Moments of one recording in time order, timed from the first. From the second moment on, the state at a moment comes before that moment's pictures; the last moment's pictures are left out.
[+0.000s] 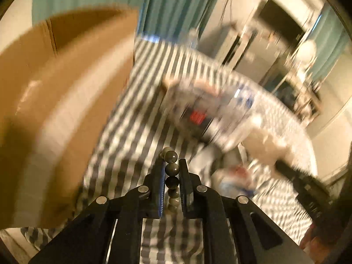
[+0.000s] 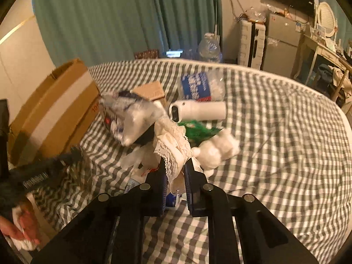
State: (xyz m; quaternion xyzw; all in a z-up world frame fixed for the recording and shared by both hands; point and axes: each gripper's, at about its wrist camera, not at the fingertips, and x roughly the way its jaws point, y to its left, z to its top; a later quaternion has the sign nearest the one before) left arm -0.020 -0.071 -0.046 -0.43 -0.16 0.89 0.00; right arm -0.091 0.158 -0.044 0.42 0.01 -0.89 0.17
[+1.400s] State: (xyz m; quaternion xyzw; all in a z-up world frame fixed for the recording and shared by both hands) left arm -0.010 -0.077 0.095 -0.32 -0.06 0.94 -0.03; right arm 0.002 0.131 0.074 0.33 -0.04 -0.91 0.23
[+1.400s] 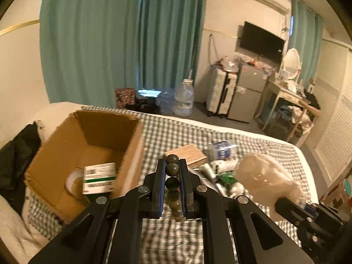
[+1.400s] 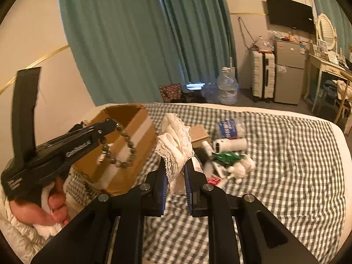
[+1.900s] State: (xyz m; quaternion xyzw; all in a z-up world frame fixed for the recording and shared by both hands) left arm -0.033 -0.174 0.125 -0.33 -0.05 0.94 -0.08; right arm -0.012 0.037 0.088 0.33 -0.01 -0.89 0.32
